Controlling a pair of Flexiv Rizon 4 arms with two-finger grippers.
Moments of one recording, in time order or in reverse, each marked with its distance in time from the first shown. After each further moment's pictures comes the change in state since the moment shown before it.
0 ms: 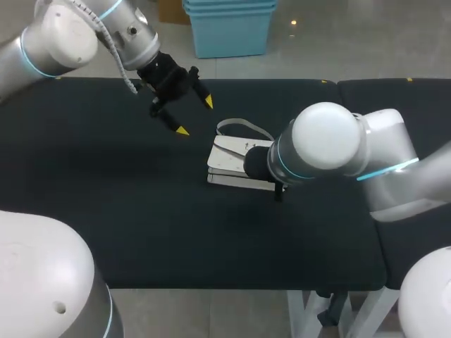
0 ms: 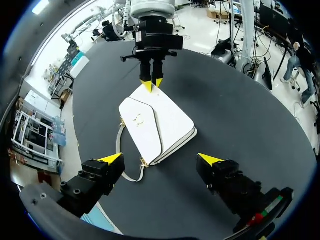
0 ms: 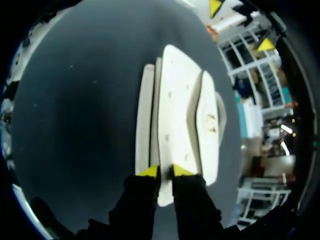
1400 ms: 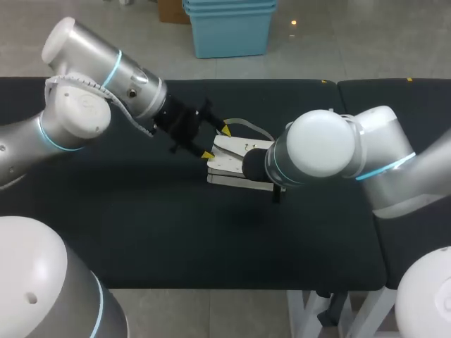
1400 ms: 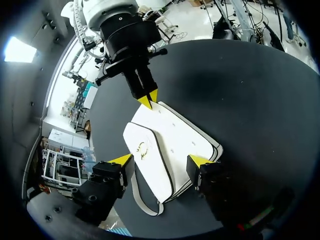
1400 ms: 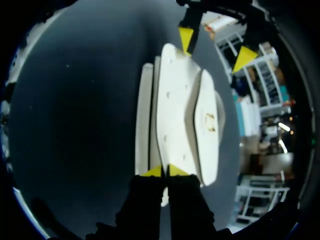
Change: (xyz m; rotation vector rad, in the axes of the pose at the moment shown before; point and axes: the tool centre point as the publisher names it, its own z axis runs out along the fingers) left arm 0.002 -0.034 0.073 0.064 -0.257 0.280; right arm 0.002 0.001 0.002 0.012 -0.021 0.010
